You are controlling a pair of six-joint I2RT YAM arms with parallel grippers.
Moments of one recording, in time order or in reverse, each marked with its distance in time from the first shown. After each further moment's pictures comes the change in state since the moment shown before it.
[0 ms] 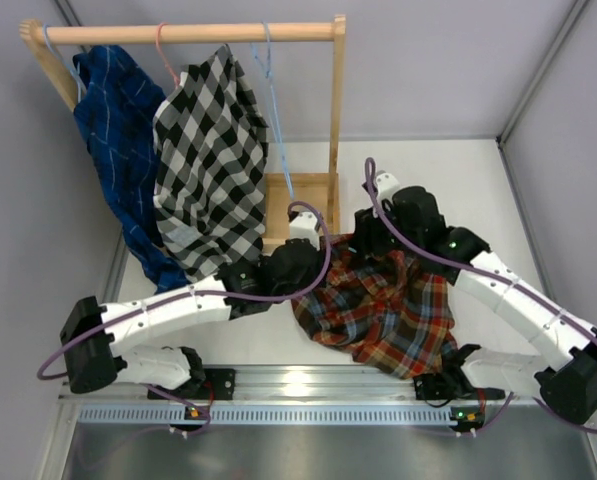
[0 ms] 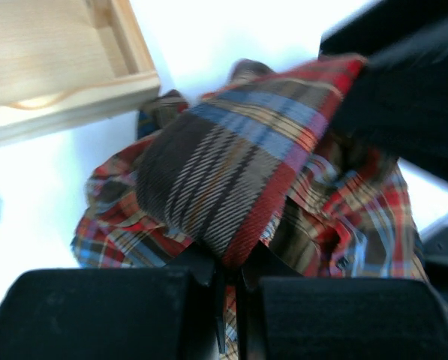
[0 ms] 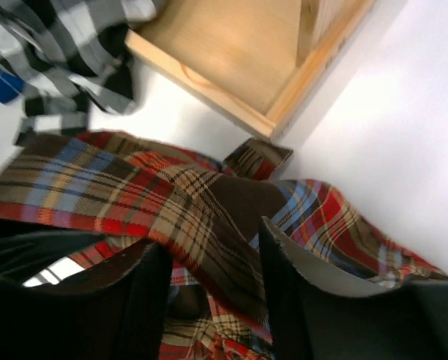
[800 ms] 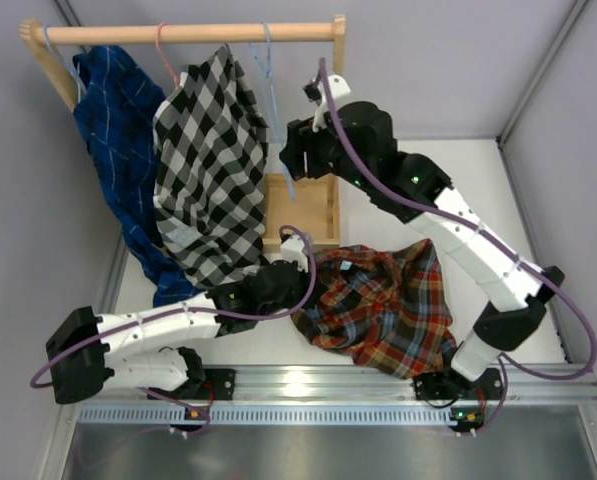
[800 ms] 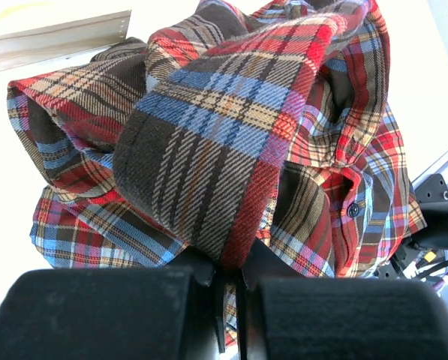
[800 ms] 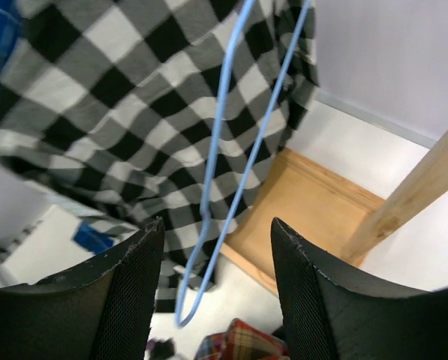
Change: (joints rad) left arm 0.006 -0.126 -0.283 0.204 0.171 -0.029; right arm 0.251 0.475 1.003 -0.151 0.253 0.039
